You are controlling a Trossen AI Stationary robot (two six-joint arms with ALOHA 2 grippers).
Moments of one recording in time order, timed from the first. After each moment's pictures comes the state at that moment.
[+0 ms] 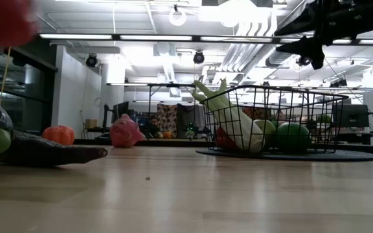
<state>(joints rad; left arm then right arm) -0.44 1.13 1.09 -1.12 -0.08 -0.94 -0.24 0.50 0.40 -0.02 0.07 0.51</state>
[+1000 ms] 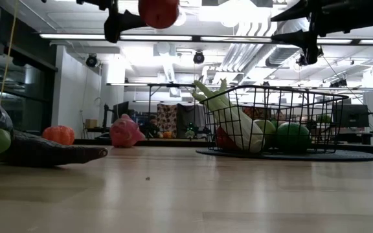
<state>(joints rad) 0.10 1.04 0.71 0.17 -0.19 -0.57 -0.24 0.54 0.40 0.15 0.09 0.67</state>
